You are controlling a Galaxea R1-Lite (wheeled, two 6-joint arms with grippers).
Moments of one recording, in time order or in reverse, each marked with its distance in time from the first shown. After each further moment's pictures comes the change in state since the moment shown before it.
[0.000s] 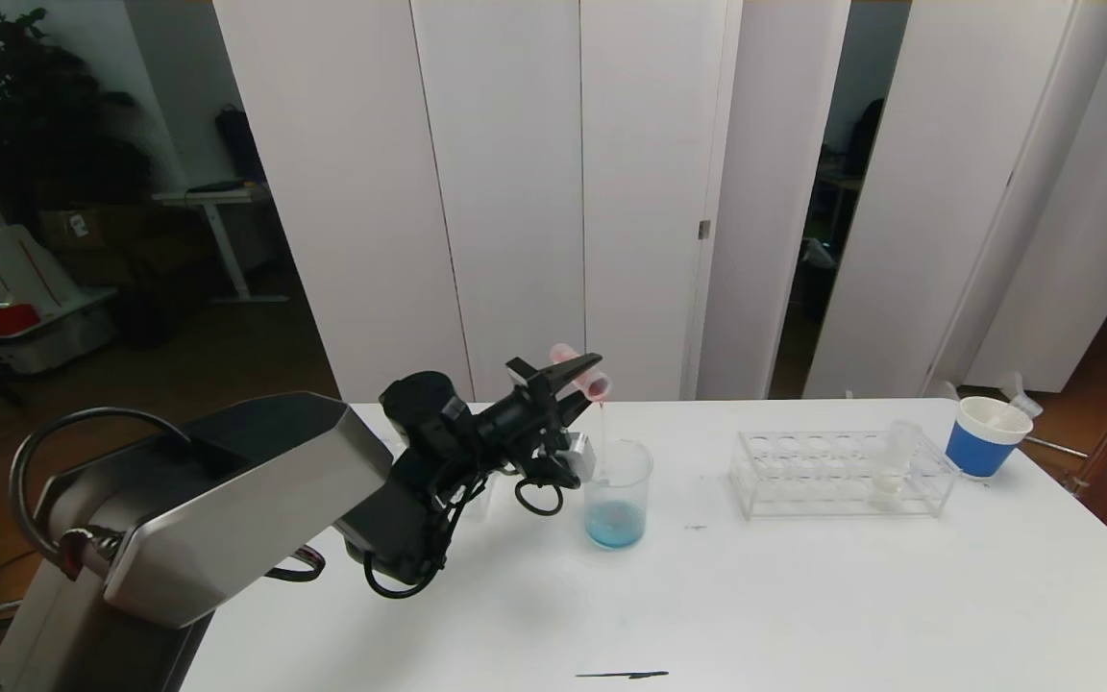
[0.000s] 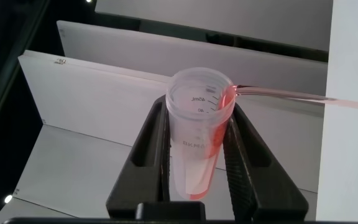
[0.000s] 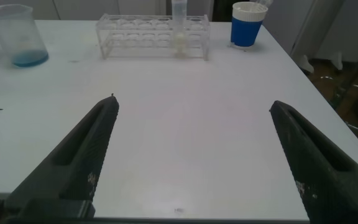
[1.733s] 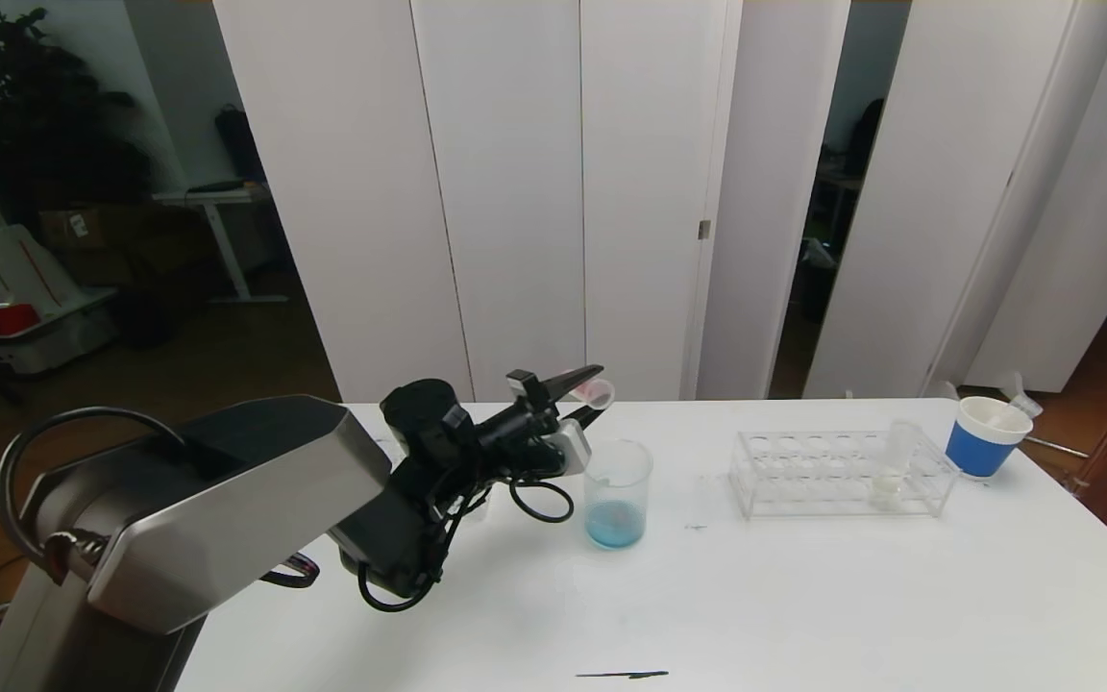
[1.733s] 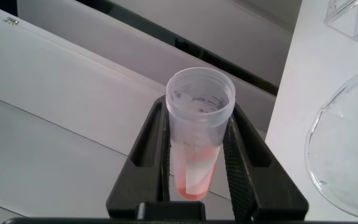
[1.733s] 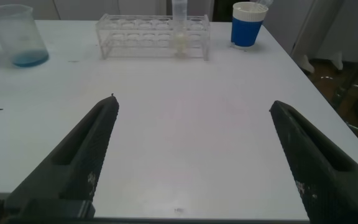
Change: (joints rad) left arm -0.013 -0.021 0.061 0.000 -0.004 -0.285; right arm 0.001 0.000 0.000 0.000 0.000 0.000
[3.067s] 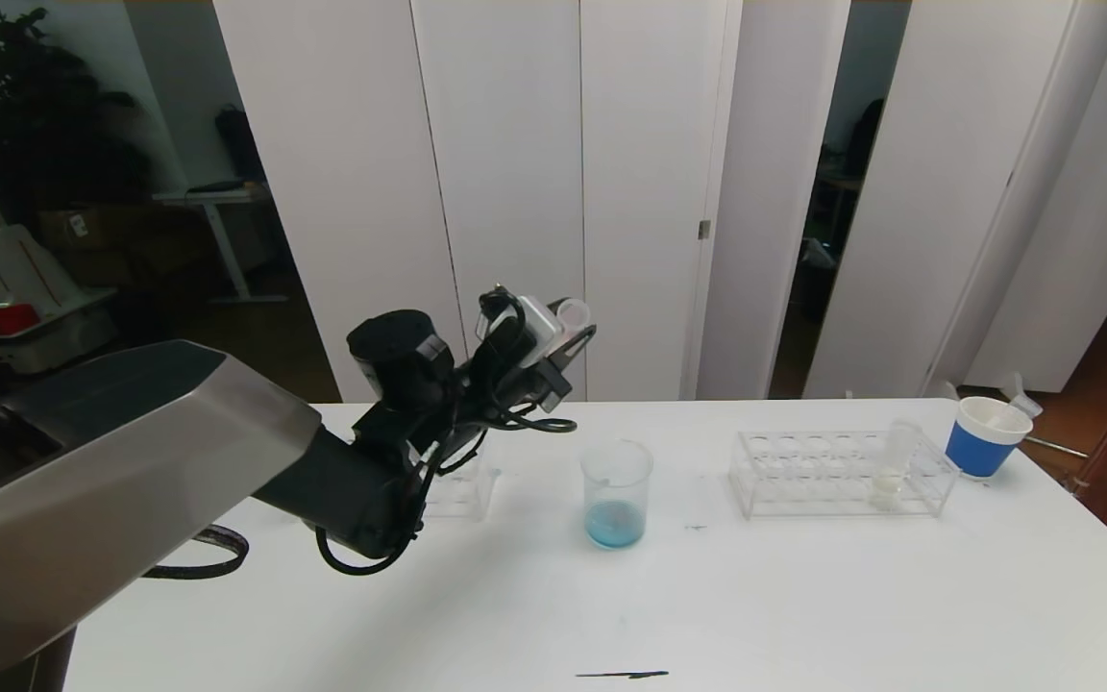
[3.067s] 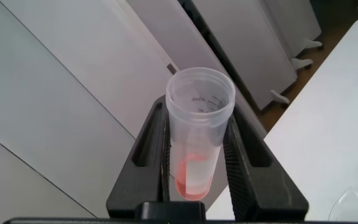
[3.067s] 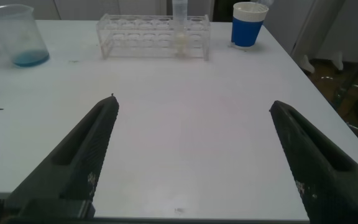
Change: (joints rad) left arm -0.022 -0.194 -0.013 0.206 0.209 -0.457; right arm 0.000 0.000 0.000 0.000 0.000 0.000
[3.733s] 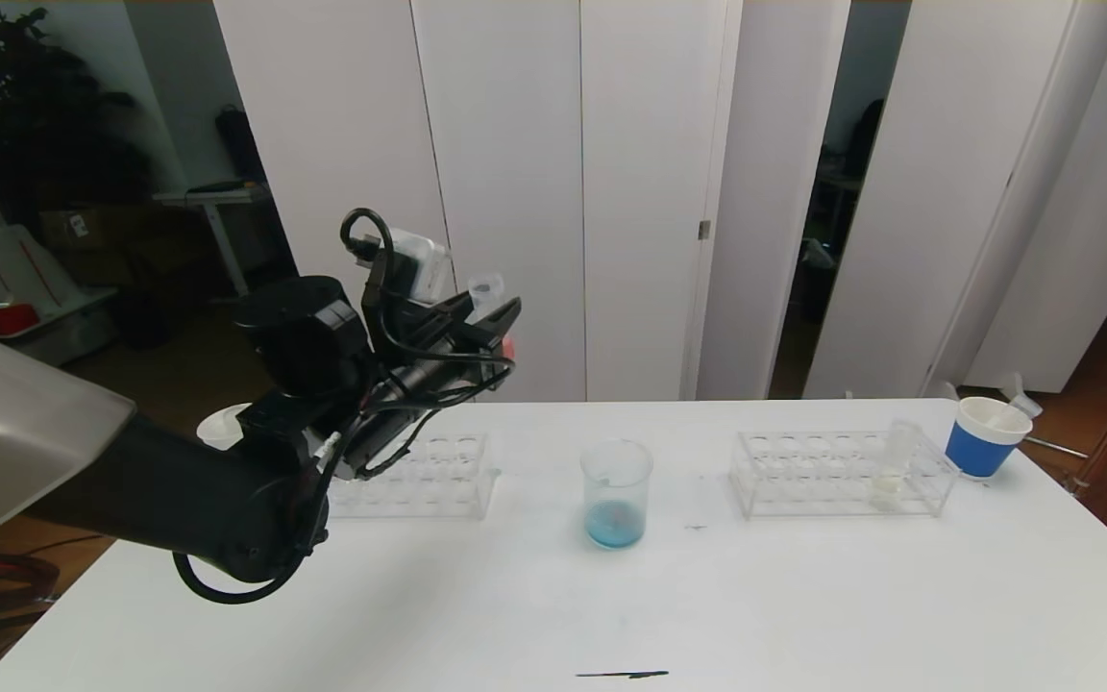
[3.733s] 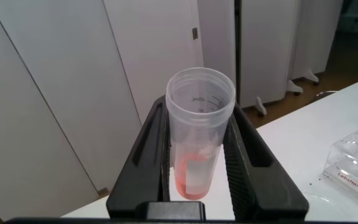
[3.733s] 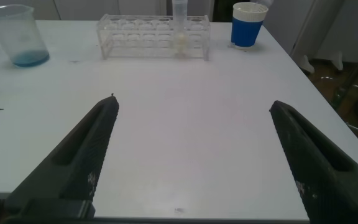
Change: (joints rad) left arm 0.043 -0.260 0.191 0.145 0.229 -0.453; right arm -0.001 0.000 0.000 0.000 0.000 0.000
